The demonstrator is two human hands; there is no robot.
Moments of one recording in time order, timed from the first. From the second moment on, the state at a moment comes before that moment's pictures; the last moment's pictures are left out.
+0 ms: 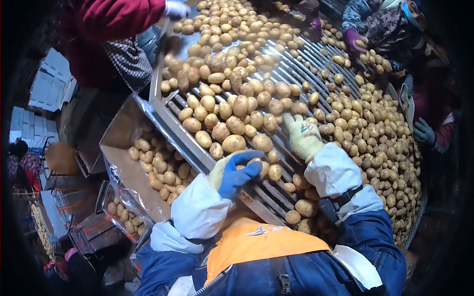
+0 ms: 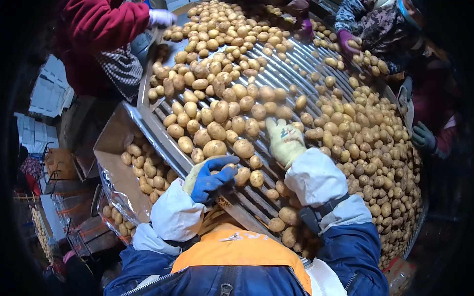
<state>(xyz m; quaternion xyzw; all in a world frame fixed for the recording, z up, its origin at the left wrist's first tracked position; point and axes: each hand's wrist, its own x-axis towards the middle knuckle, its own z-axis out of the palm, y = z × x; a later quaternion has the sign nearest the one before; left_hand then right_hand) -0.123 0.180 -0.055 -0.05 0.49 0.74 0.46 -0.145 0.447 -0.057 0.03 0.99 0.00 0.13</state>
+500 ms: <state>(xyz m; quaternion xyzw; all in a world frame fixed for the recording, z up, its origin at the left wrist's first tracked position) -0.090 0.127 -0.015 -0.13 0.44 0.82 0.34 -0.082 0.359 -0.038 0.10 0.30 -0.90 0.31</state>
